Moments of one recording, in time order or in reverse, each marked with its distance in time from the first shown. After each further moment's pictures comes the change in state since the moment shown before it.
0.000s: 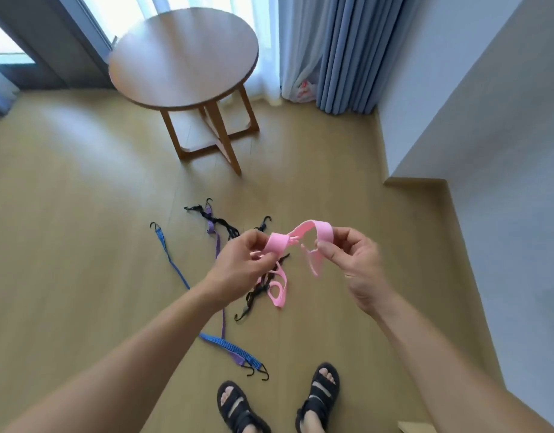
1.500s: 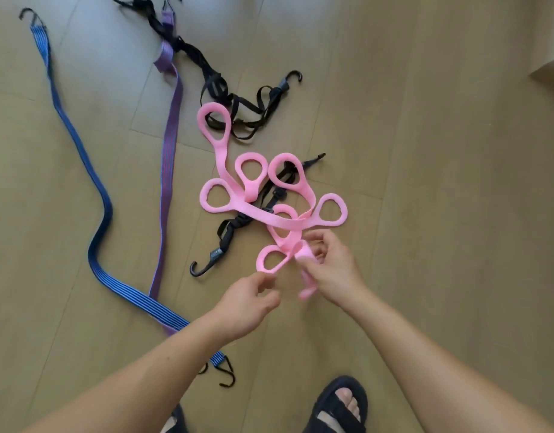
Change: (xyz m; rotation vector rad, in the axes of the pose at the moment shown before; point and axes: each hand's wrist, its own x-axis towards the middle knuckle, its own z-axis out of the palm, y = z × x) left_hand 0.185 -0.572 0.181 0.013 -0.198 -0.463; right_hand 0.161 0.586 0.013 -0.685 -0.192 0.401
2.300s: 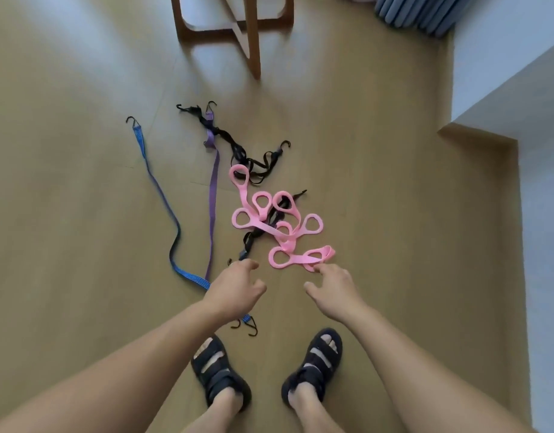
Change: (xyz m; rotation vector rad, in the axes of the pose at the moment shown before) left_hand -0.267 0.131 -0.079 0.384 0.177 0.049; right_hand -0.233 -0.138 -0.073 -0.574 -0.053 0.045
